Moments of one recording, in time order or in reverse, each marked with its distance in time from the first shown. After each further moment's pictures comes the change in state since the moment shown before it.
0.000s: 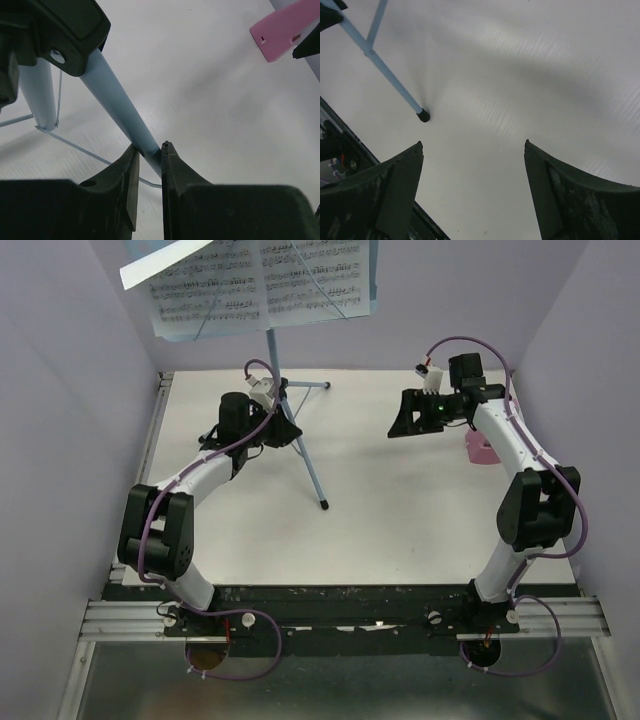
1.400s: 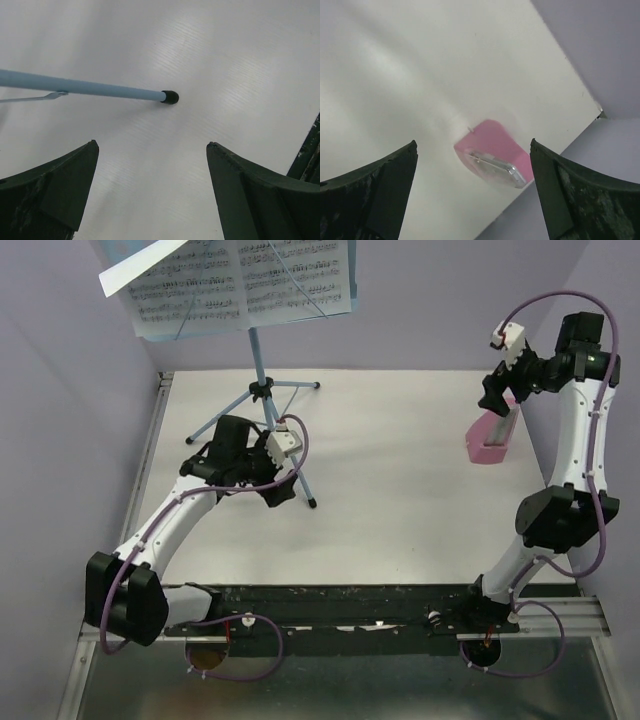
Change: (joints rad) left arm -0.127 -0.331 -0.034 -0.748 0.050 0.782; right arm -0.380 0.063 0.524 -0.493 0.002 -1.141
